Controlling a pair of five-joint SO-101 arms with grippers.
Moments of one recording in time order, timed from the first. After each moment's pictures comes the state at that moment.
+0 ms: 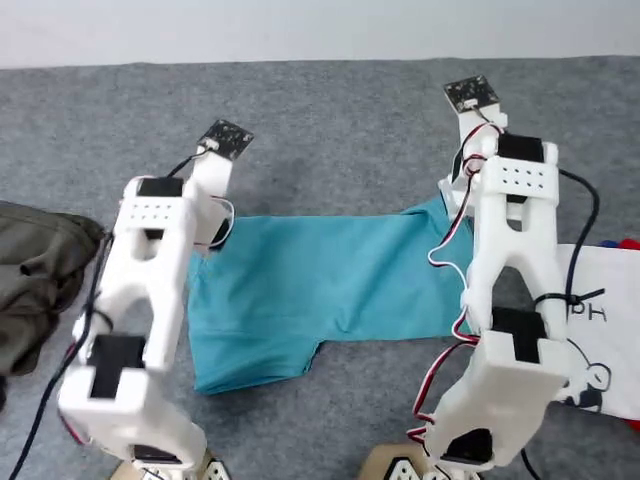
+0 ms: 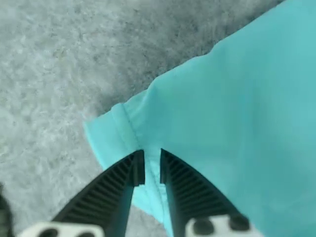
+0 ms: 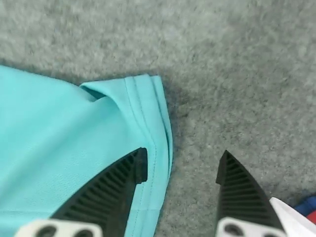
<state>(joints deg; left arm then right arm) -2.1 12.4 11.0 67.4 -18.2 5.4 19.0 -13.7 74.1 22.5</state>
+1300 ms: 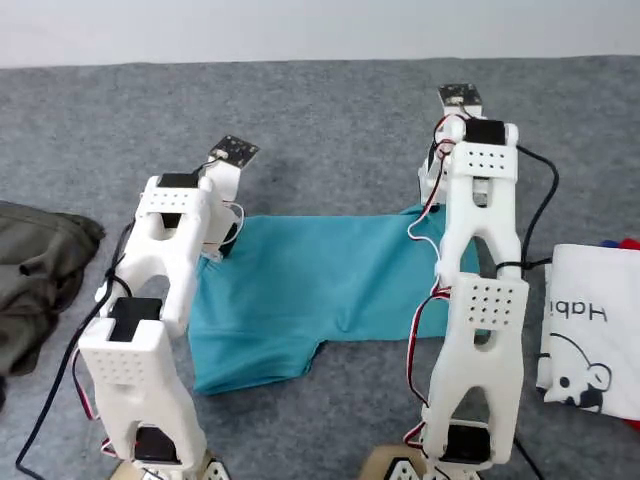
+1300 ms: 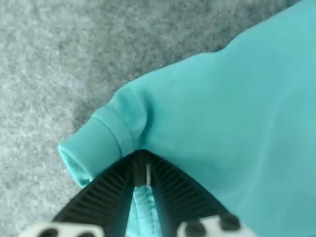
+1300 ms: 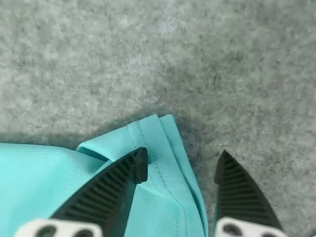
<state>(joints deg) -1.6 26.6 3.6 68.2 -15.1 2.1 59.5 -63.2 92.3 6.7</state>
